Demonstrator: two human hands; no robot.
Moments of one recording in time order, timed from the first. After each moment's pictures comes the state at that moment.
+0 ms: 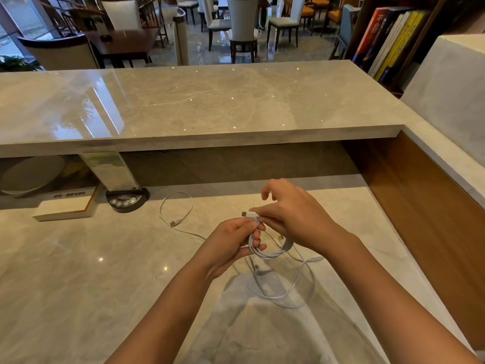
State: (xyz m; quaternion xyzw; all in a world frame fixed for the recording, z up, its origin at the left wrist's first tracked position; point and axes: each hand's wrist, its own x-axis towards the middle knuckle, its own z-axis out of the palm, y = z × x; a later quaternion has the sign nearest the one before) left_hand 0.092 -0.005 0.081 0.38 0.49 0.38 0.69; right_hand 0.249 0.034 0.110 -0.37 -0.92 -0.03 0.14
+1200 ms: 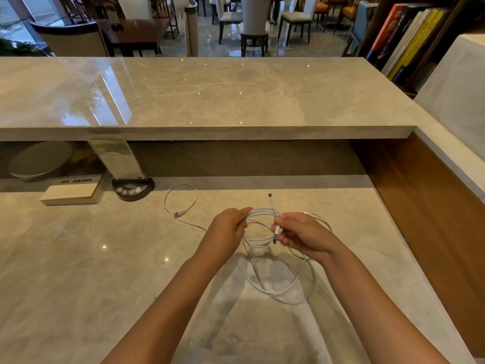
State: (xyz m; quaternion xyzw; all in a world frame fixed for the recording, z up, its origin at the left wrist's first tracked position) left_hand 0.075 0.008 0.039 0.70 0.61 0.28 0.24; right_hand 0.257 0.035 0.053 -0.49 -0.39 0.72 0.29
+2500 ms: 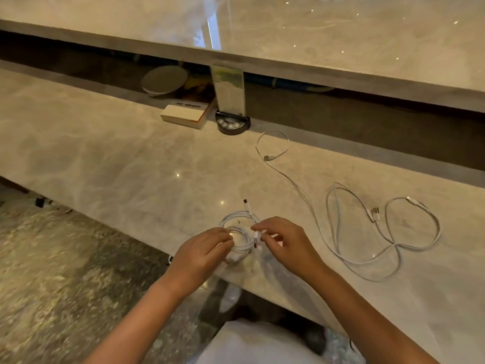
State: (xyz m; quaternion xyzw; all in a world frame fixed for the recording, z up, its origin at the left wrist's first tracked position) left_hand -0.062 -0.203 -0.032 0.76 0.60 0.25 -0.10; right_hand 0.125 -0.077 -0.018 -0.30 -0.81 0.45 0.22
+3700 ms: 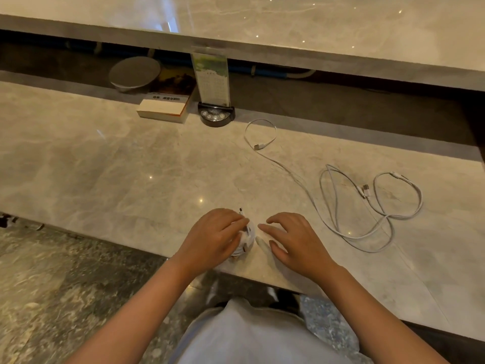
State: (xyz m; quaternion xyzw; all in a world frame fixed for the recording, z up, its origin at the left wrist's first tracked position) left_hand -0.077 -0.169 -0.029 0.81 0.54 0.25 0.01; right_hand 0.141 -0.095 -0.053 -0.29 -0.94 0.12 0.15
